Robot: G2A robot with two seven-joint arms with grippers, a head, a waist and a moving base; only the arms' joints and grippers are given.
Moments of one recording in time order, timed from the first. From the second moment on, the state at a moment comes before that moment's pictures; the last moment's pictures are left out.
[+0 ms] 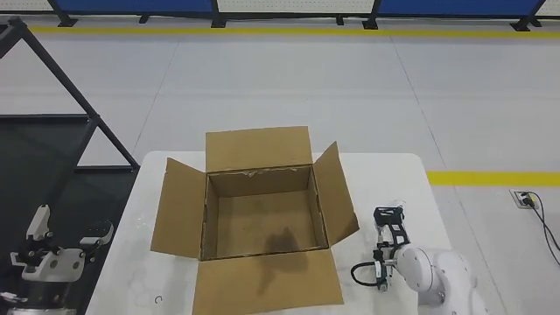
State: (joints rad) left arm 1.63 -1.26 -2.03 -2.05 -0.74 0.02 -0.29; right arm -1.07 -1.41 1.49 -1.58 -1.32 0.08 1.23
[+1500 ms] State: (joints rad) left arm 1.76 -1.23 -2.08 -1.99 -0.49 -0.07 -0.78; right arm -1.29 -1.37 1.54 -2.04 -0.94 -0.02 0.97
